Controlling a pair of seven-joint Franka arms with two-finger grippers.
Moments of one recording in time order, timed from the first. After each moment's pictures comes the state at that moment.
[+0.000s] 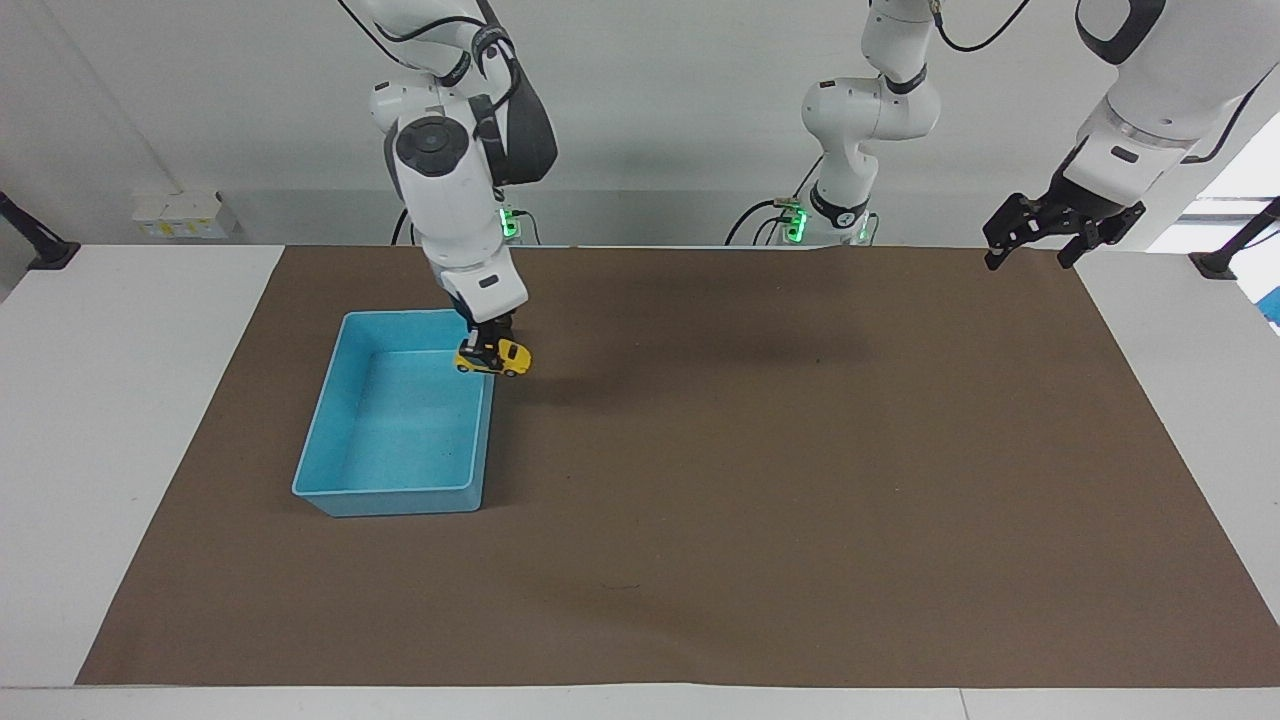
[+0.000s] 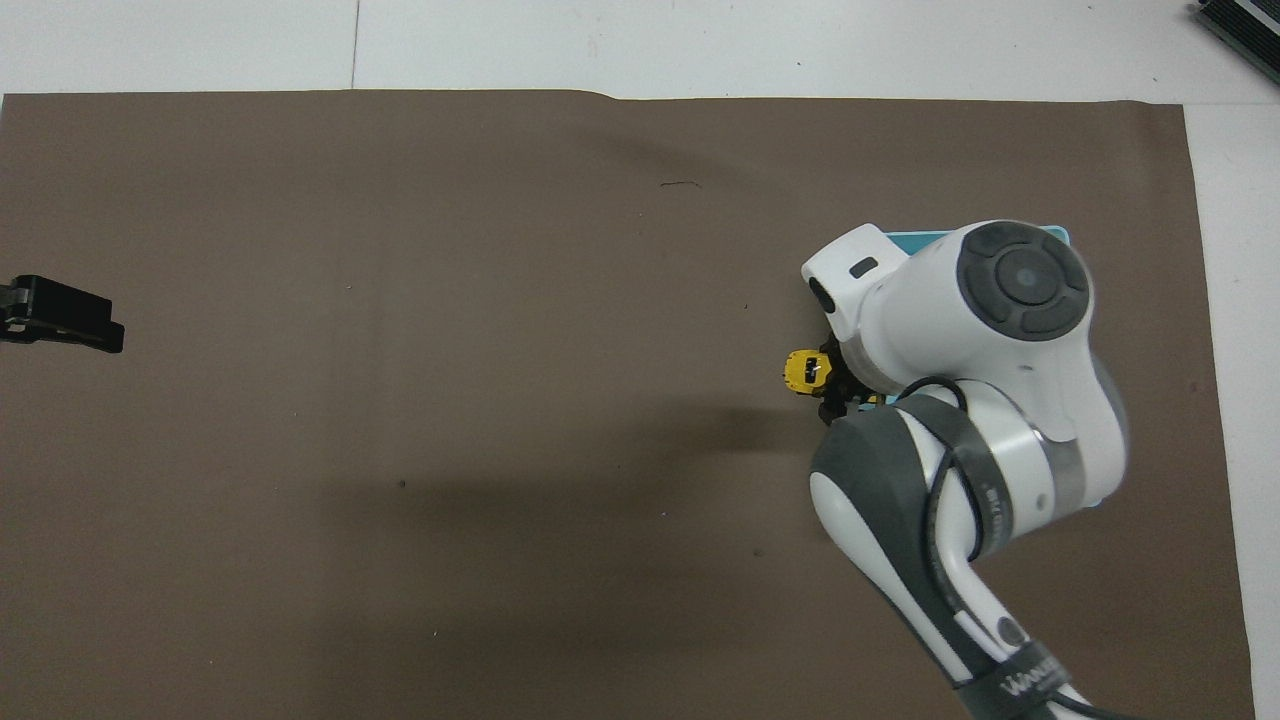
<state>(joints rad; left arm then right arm) -0.10 0.01 0.08 -1.50 -0.02 1.46 -0.01 0.20 0.05 0.02 -1.89 0.01 1.90 -1.13</state>
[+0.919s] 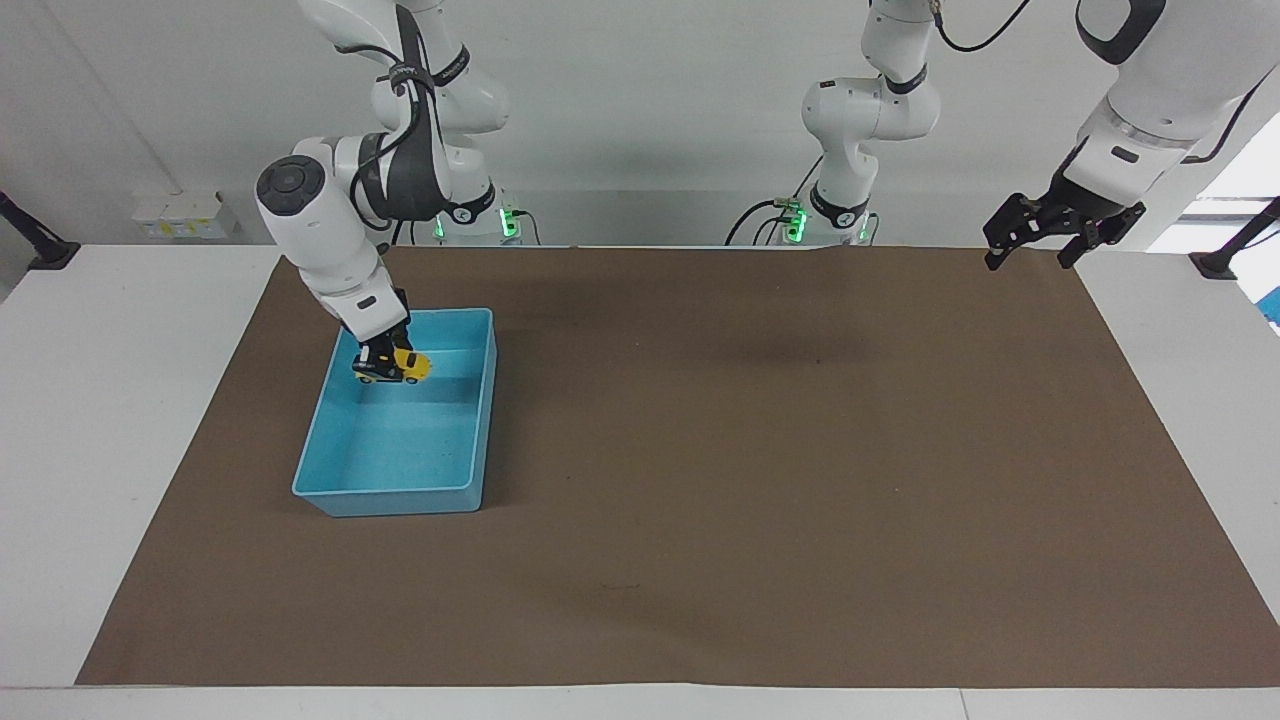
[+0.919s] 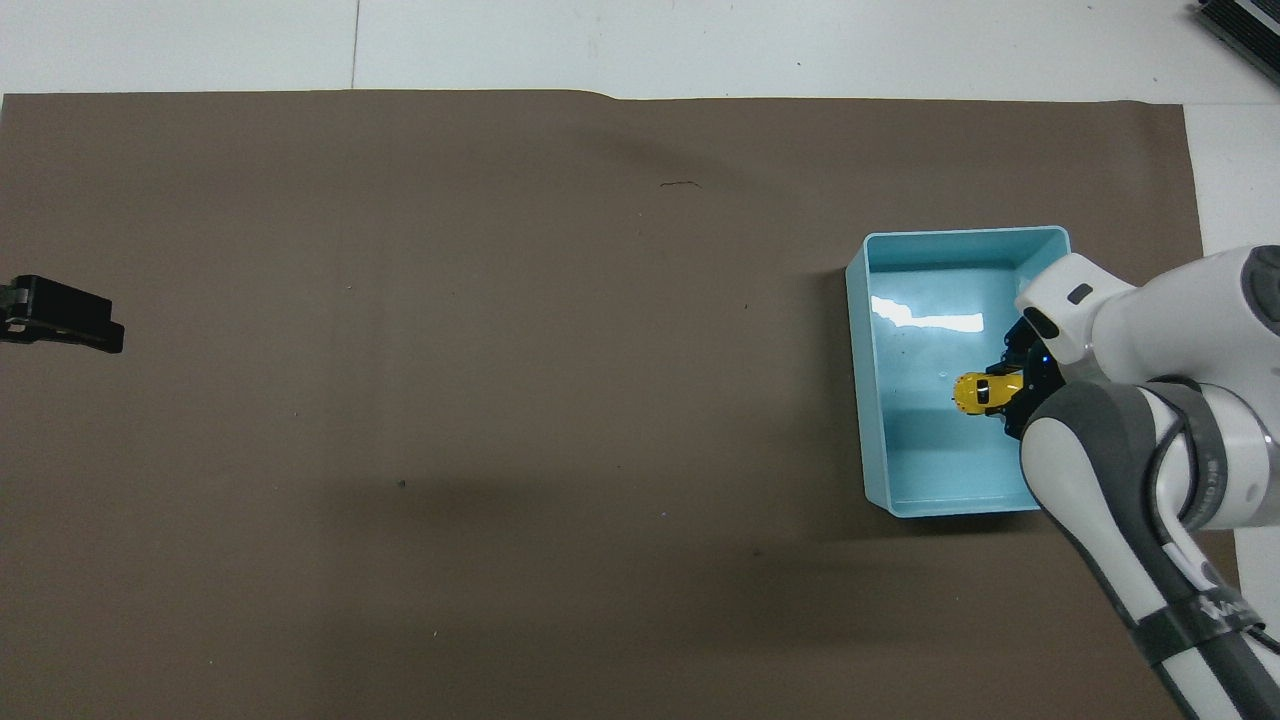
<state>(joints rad) -0.10 0.01 0.08 -1.50 -0.02 1.46 -0.01 -0.01 0.01 0.02 -2.12 0.00 2.07 -1.44</state>
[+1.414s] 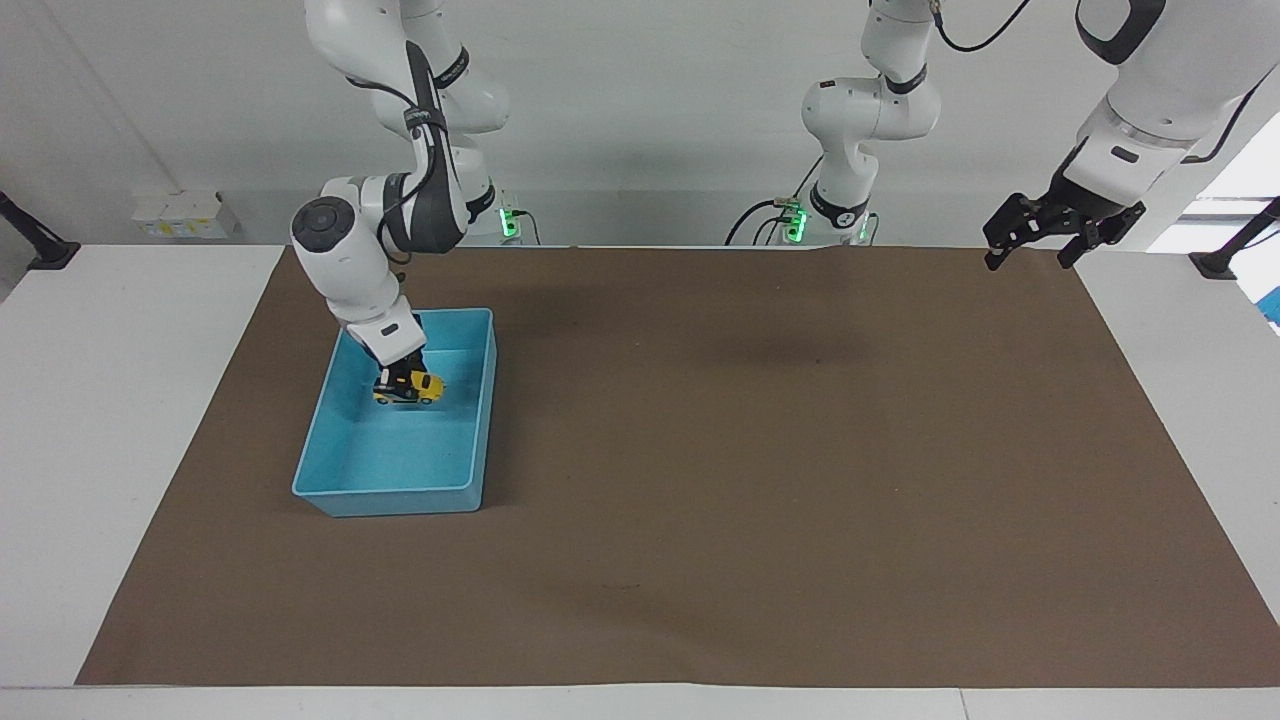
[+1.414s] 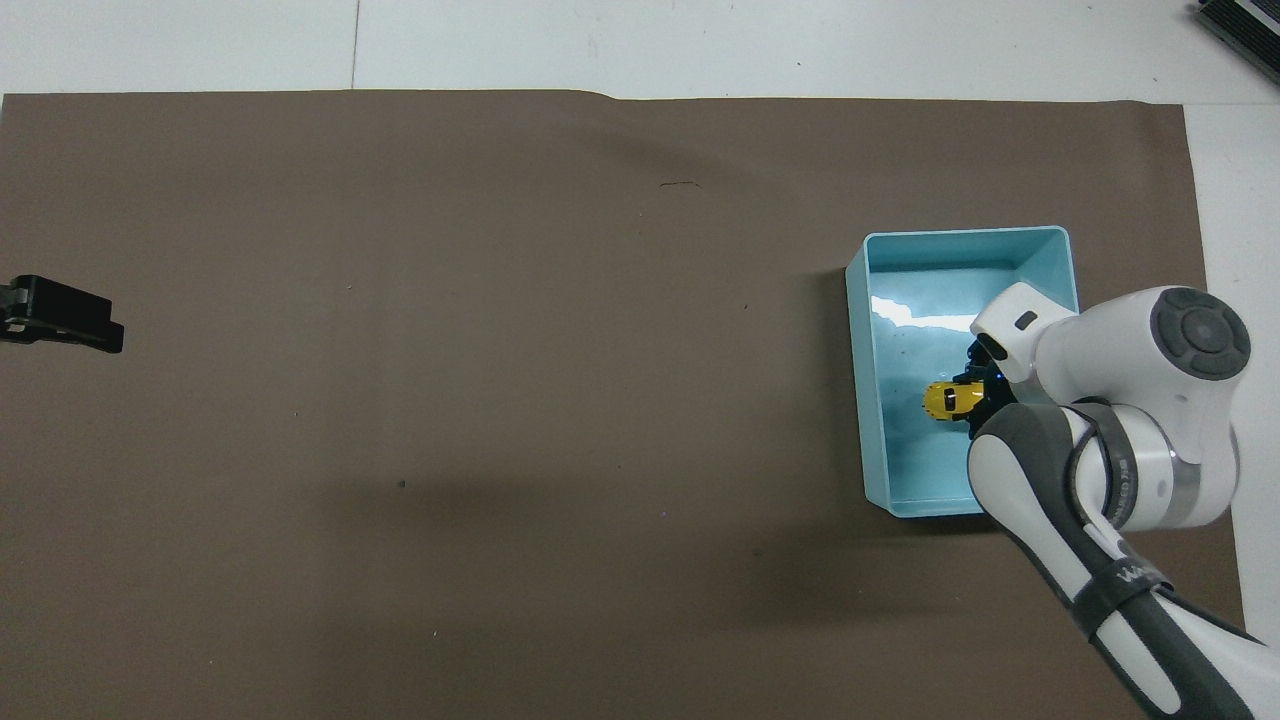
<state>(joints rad) -0.10 0.01 0.08 -1.50 -0.02 1.46 -0.01 -0.01 0.09 0.02 -2.21 0.00 2.27 -1.47</state>
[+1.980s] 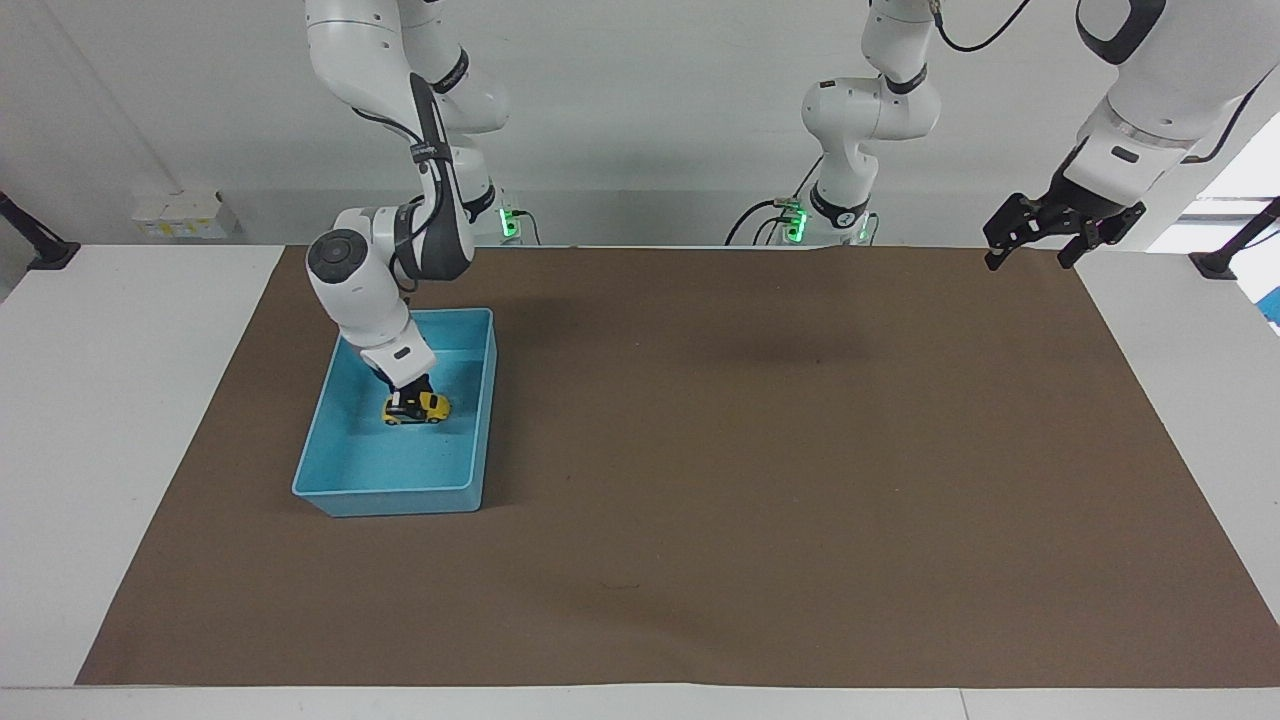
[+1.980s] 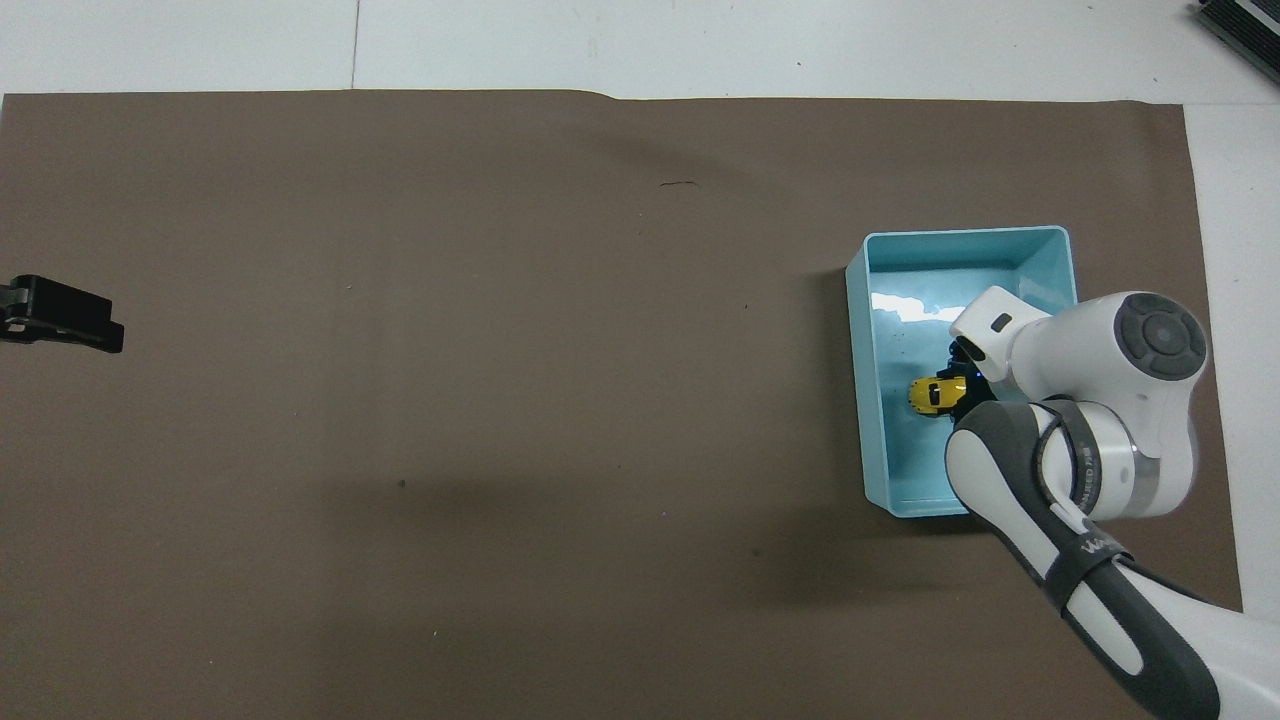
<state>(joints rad) -0.10 0.01 0.08 -1.50 -0.02 1.46 -0.01 0.00 0.15 0.03 -2.21 0.00 2.36 -1.51</state>
